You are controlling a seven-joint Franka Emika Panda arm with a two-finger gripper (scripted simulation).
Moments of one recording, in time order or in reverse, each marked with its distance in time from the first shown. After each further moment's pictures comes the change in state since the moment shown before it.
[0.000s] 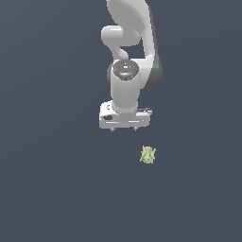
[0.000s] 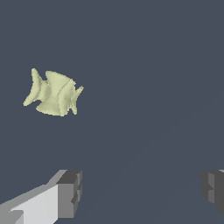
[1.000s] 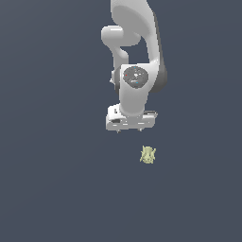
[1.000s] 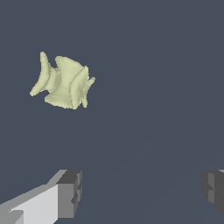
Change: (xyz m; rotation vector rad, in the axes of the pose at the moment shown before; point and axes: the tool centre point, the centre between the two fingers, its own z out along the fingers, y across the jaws) arm -0.005 -0.024 0.019 -0.008 -0.035 -0.033
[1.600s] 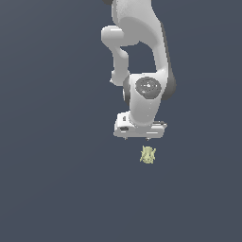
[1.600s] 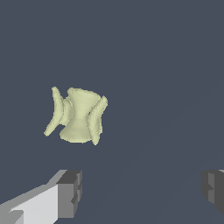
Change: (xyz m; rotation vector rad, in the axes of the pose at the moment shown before) arm 0.035 -0.031 0.015 0.000 0.026 0.118
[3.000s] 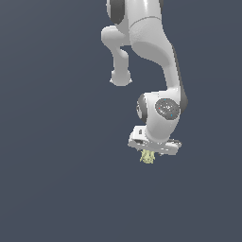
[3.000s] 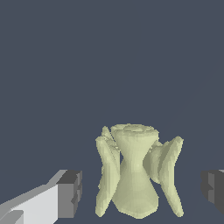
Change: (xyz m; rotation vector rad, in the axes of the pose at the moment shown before) arm 0.041 -0.062 0.048 0.010 0.043 0.189
